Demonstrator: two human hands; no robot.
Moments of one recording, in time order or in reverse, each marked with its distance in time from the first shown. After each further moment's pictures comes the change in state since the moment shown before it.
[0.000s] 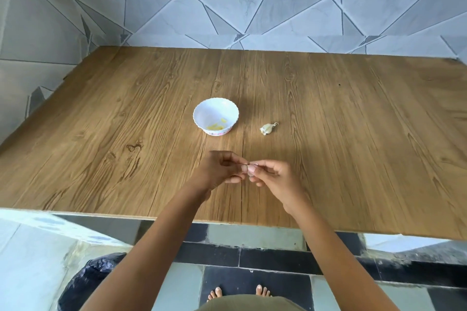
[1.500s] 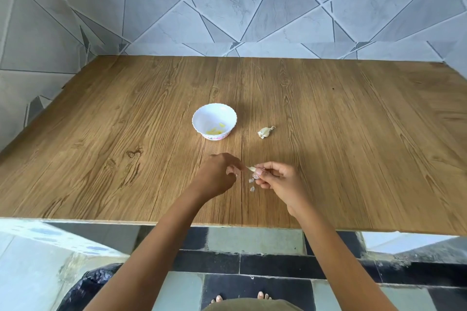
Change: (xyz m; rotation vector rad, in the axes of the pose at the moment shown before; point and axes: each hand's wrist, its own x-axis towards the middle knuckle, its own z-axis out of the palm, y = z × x) left_hand 0.003 -0.002 -0.004 0.812 0.066 0.305; right_hand -0.007 -0.007 -0.004 0.054 0.094 0.091
